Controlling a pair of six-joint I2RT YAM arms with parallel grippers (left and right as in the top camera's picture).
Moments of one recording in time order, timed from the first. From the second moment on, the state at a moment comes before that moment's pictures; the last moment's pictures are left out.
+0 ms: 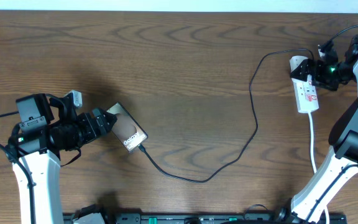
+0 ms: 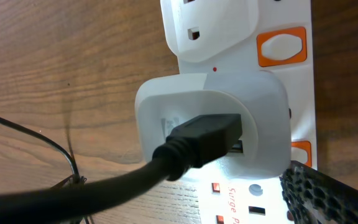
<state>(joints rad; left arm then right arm) 0.35 1.14 0.92 -0.96 0.62 -0.14 -0.42 2.26 1.86 -1.04 -0.50 -0.23</state>
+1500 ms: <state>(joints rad) 0.35 1.14 0.92 -0.96 0.62 -0.14 -0.41 2.26 1.85 -1.02 -0.50 -0.23</state>
